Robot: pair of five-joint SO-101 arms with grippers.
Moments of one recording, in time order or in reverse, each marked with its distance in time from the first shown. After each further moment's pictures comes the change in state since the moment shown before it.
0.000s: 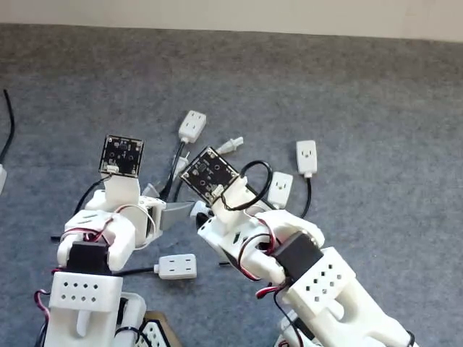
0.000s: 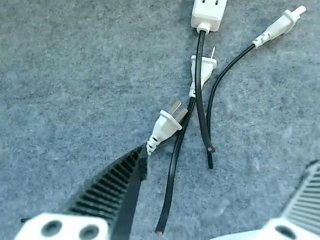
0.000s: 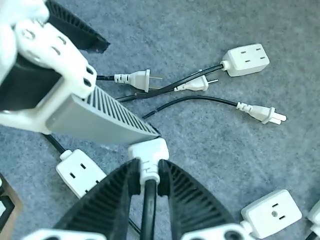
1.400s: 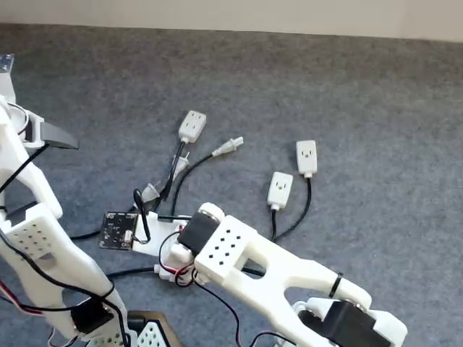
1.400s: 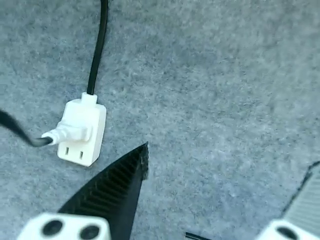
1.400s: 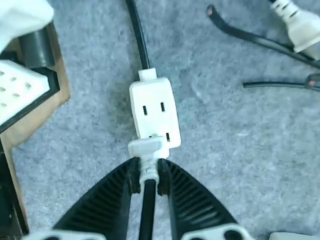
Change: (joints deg) left arm -38.4 105.3 -112.1 32.8 -15.5; right arm -16.2 36.8 -17.3 13.2 18.5
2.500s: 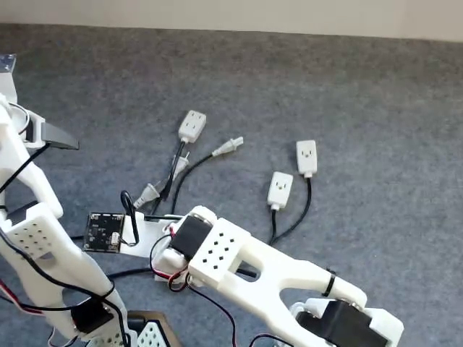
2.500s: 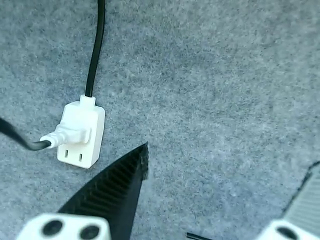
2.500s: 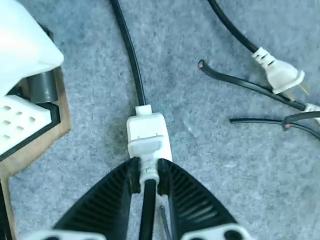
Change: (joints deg) left arm 0.0 0.2 -0.2 0.1 -0.9; right arm -2.4 1.2 -2.3 -4.9 -0.4
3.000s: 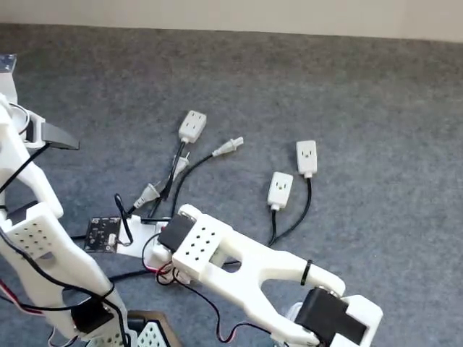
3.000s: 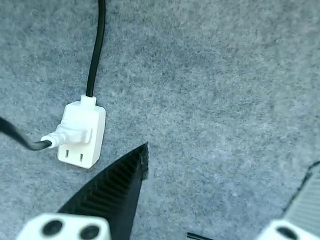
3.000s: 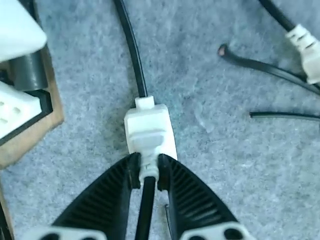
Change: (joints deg) left arm 0.0 0.0 -0.1 0.0 0.0; right arm 0.0 10.3 -0.9 -1.1 0.7
